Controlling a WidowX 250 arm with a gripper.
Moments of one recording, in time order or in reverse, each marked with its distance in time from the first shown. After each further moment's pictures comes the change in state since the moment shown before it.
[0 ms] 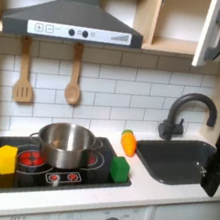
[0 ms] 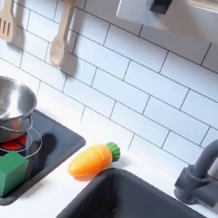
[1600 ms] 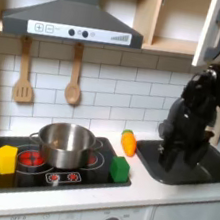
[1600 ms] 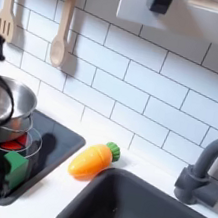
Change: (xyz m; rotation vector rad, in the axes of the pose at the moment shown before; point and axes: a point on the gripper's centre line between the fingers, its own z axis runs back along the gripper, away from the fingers) arm 0.069 0.044 -0.004 0.050 -0.067 0.131
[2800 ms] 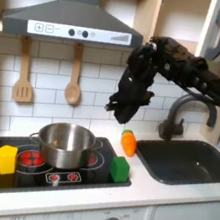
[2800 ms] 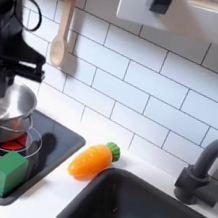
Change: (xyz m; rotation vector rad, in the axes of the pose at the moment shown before) arm 0.131 0.042 0.001 0.002 -0.231 0.132
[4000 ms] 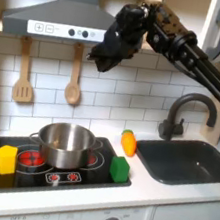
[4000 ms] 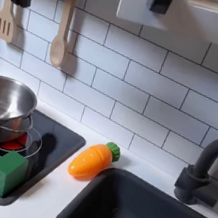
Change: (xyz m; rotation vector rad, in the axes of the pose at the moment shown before) arm 0.091 0.014 0.050 -0.010 -0.373 -0.014
